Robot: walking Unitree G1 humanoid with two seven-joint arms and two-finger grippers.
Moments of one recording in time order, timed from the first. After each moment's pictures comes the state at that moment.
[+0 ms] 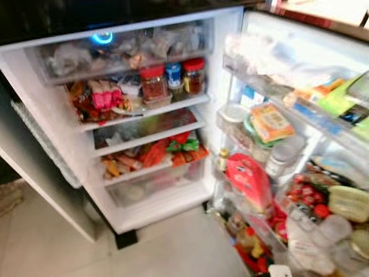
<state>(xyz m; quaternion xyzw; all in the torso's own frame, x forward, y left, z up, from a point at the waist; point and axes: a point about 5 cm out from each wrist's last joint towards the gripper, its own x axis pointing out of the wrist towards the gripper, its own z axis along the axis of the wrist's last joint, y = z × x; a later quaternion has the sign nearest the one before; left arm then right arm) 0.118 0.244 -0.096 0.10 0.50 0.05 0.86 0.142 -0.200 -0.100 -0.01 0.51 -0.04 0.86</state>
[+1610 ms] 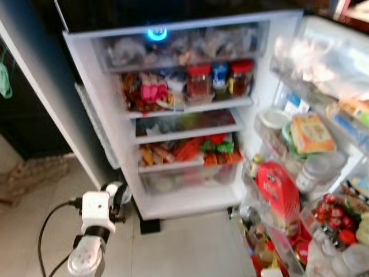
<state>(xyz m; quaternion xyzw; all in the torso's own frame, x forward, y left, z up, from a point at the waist) 0.248 0.207 0.066 0.05 0.00 0.02 1.00 0.137 -0.196 -0.102 -0.02 0.53 0.01 0.85</state>
